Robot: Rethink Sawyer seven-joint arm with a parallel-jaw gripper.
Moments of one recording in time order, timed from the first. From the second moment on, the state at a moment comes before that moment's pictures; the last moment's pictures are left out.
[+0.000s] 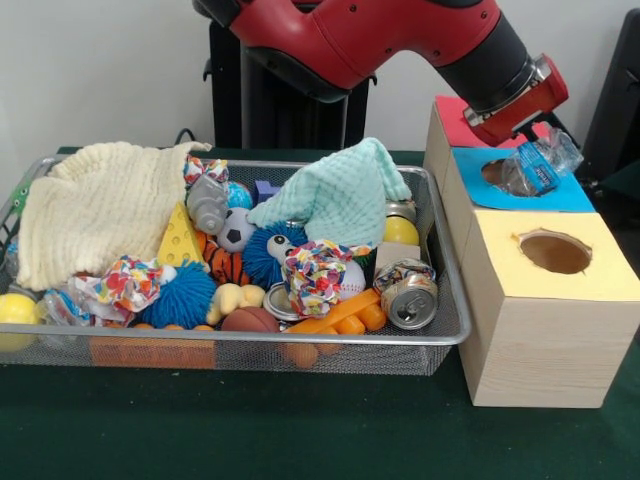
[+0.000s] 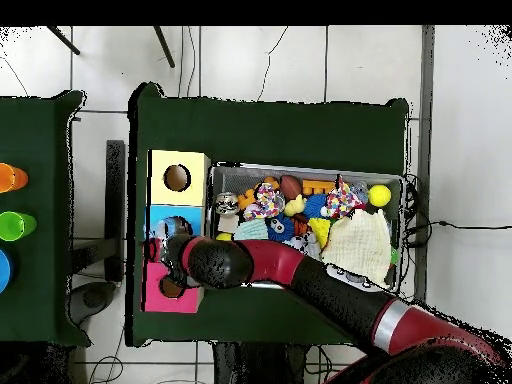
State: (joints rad) arm -0.75 -0.35 0.87 2.06 -0.20 0.22 1.76
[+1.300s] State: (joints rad) arm -0.66 -0.46 0.83 2.05 -0.22 0.24 1.76
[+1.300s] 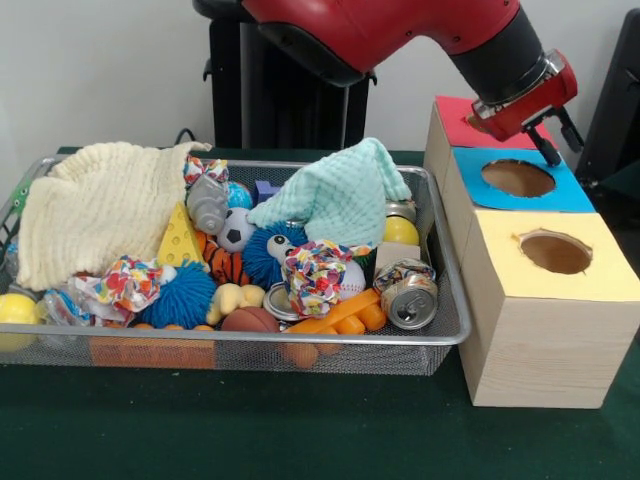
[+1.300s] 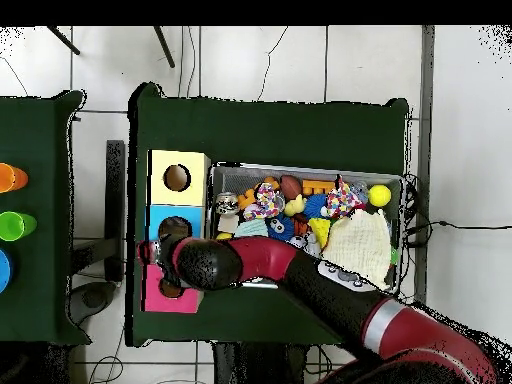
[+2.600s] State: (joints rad) arm -0.29 -0.70 0.40 1.85 -0.29 0.41 1.76
